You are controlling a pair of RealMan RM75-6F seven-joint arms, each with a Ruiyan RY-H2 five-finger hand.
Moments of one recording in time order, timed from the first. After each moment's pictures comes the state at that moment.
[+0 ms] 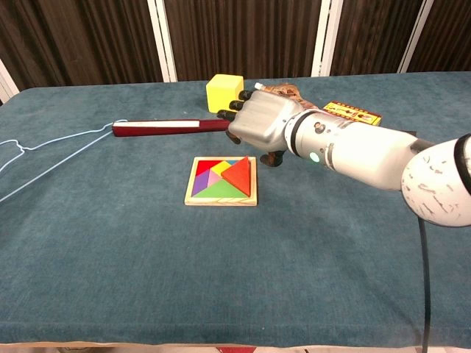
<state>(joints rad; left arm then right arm) -0.07 -0.99 0.01 -1.52 1.66 1.62 -0.41 1.08 -1.79 0.13 -1.16 -0.95 0.87 -1.09</state>
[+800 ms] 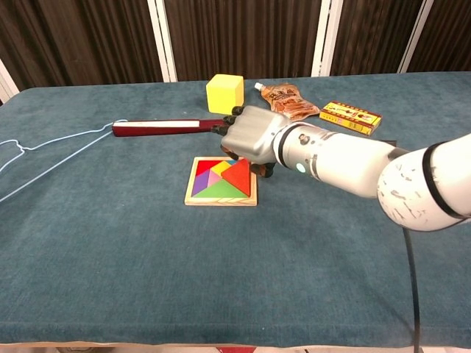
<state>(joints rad) -0.07 -0.99 0.01 -1.52 1.65 1.61 -0.42 1.12 -1.85 0.12 -1.07 -0.91 0.82 -1.07</state>
